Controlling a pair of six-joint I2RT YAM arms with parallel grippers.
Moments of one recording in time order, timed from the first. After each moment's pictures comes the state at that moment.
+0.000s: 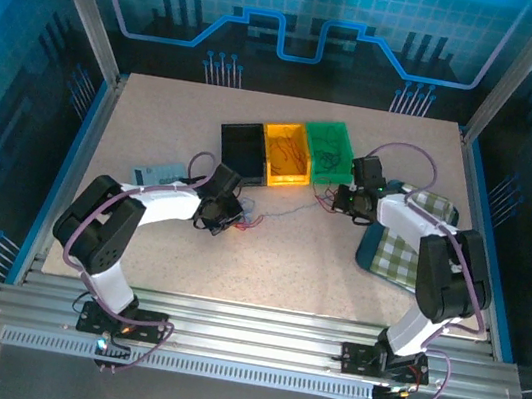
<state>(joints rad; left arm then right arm) -0.47 1.69 0.87 -0.30 0.08 -1.25 0.28 1.67 1.03 -0.39 -0.01 0.42</state>
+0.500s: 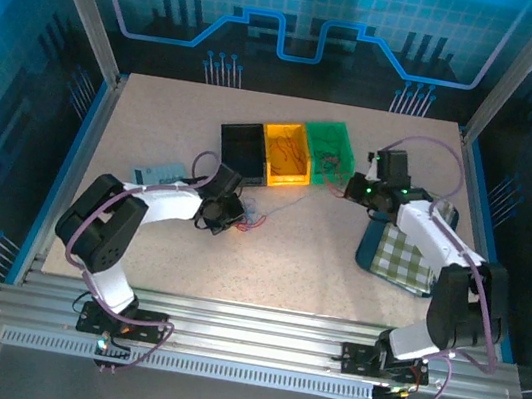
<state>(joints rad) -0.47 1.70 0.86 -0.27 0.10 -1.20 0.17 1.48 1.03 -0.39 -0.16 0.43</state>
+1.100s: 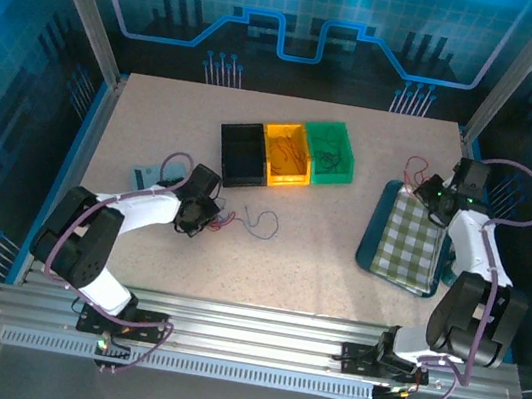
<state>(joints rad) -0.37 1.56 0.76 -0.40 -0.06 -1.24 -0.26 1.43 1.06 -0.44 -0.15 0.48</state>
